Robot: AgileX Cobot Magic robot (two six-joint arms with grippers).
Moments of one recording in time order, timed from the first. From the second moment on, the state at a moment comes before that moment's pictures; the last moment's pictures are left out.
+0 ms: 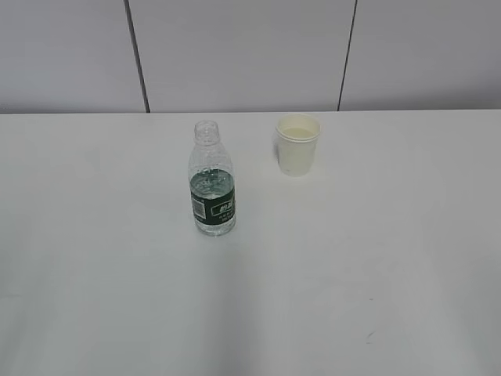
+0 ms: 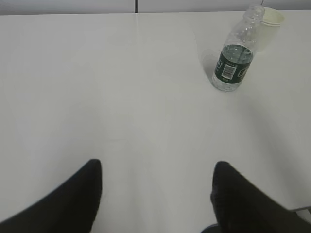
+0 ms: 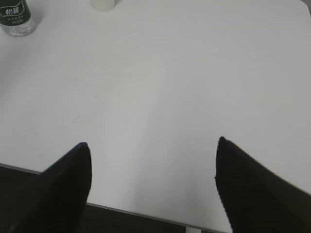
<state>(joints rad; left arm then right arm) 0.04 0.00 -0.53 -0.19 1.11 0.13 -0.04 -0.02 -0.50 0.09 1.17 -0.25</state>
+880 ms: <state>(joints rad) 0.04 0.00 -0.53 -0.18 1.11 0.13 -0.04 -0.02 -0.50 0.09 1.17 -0.25</state>
